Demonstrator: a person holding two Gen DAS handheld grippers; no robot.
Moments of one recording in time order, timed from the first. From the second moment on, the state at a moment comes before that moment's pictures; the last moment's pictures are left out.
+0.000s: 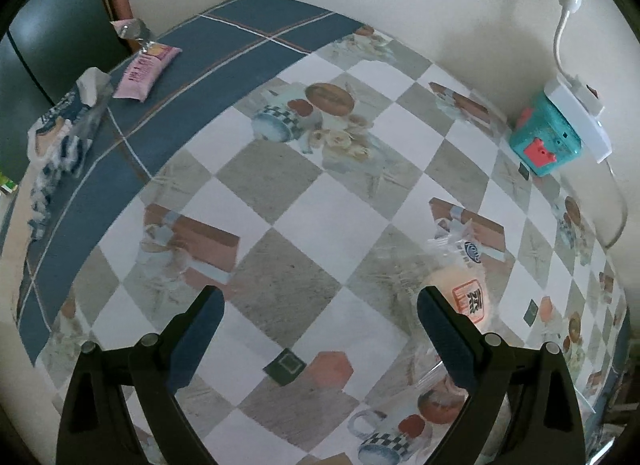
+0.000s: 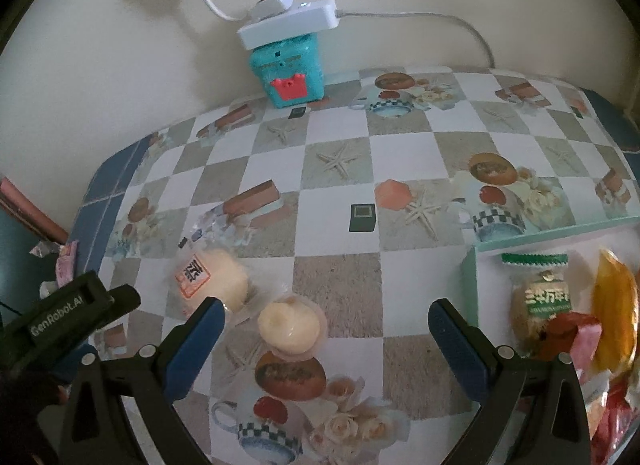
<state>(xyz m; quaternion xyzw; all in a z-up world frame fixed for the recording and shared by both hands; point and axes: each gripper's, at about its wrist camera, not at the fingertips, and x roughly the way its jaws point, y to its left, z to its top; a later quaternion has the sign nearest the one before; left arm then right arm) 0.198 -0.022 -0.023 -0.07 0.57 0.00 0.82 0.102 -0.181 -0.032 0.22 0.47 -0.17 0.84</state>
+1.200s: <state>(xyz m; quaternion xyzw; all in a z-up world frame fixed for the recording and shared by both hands) 0.202 -0.069 -0.039 -0.13 0.56 -0.10 0.81 0.105 -0.186 -0.063 0.18 0.49 -0.16 0.84</state>
